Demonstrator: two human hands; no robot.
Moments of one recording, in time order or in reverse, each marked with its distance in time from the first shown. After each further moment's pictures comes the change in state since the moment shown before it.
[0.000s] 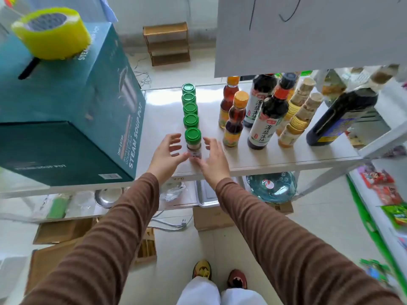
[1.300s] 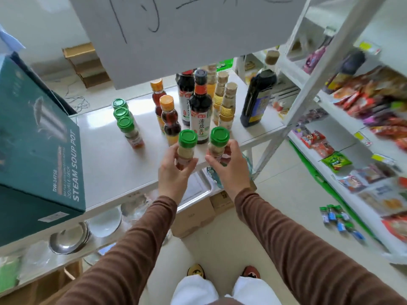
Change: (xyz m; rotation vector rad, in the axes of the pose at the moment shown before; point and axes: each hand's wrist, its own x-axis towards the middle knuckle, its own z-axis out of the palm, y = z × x) left_hand -0.035 0.022 0.128 0.048 0.002 0.393; right_hand -0.085 0.042 -0.134 0.070 0.466 0.088
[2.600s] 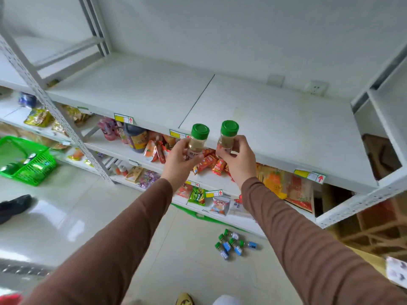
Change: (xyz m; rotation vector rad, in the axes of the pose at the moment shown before) left_hand 0.095 0.394 0.742 -0.328 -1.015 0.210; right_hand 0.221 0.294 -0.689 -0.116 0.828 0.337
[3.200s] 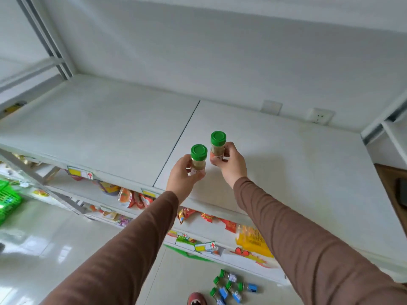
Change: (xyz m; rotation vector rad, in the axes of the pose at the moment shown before) left_hand 0.227 -0.027 0.068 0.091 -0.040 -0.074; right_hand 0.249 0.064 0.046 -0.088 -0.049 0.101
